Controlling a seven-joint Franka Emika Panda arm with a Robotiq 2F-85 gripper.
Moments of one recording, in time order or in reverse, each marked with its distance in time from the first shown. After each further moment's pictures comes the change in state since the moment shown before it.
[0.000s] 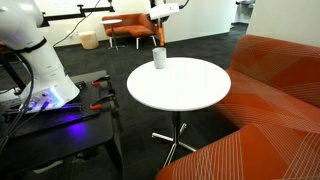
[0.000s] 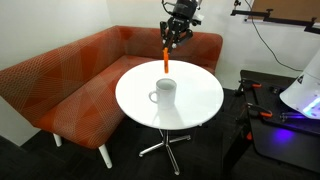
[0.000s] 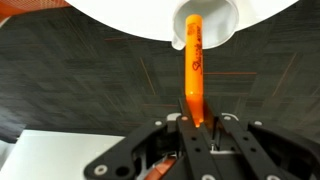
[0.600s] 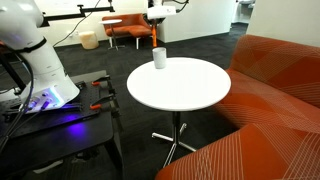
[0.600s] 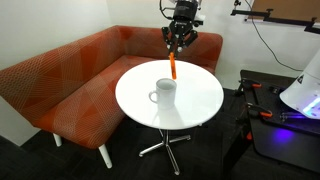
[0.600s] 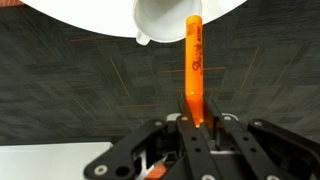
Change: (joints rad) arm -0.007 0.016 0.016 0.025 -0.090 -0.145 0.098
